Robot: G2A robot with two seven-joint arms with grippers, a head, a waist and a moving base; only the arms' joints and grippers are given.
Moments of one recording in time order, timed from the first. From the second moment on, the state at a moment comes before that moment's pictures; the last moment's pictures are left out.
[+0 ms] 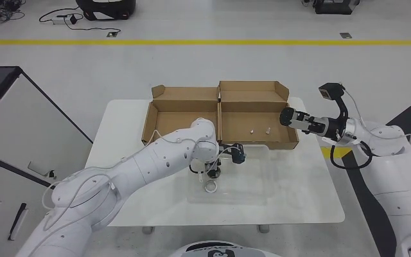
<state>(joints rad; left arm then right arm) 0.57 -1.37 -0.21 -1.22 0.64 -0.55 -1.26 -1.26 -0.81 1.43 -1.48 0.47 -0.66 1.16</state>
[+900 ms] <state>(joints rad) 0.58 -1.38 -0.23 -1.20 0.64 -0.54 -1.28 -1.26 -0.81 1.43 -1.48 0.47 -0.66 1.16</state>
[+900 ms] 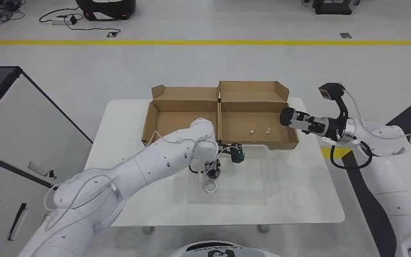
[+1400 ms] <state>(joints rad) 0.46 -1.30 -0.25 -1.43 0.52 -0.45 -1.38 -1.26 -0.81 1.43 -1.48 0.47 -0.66 1.16</state>
